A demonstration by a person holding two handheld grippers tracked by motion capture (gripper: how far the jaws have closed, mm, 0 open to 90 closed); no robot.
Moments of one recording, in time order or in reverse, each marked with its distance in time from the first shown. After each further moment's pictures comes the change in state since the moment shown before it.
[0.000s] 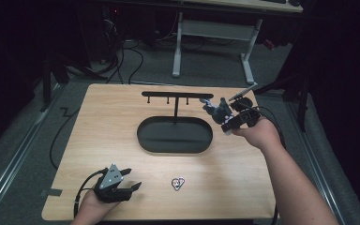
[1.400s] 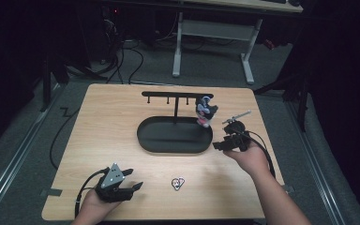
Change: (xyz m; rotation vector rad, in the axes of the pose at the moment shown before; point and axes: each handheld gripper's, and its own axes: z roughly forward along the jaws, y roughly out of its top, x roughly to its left) left arm -0.003 0.003 0.003 0.004 -0.015 -0.018; right arm 0.023 -0.056 0.052 -0.143 0.033 -0.056
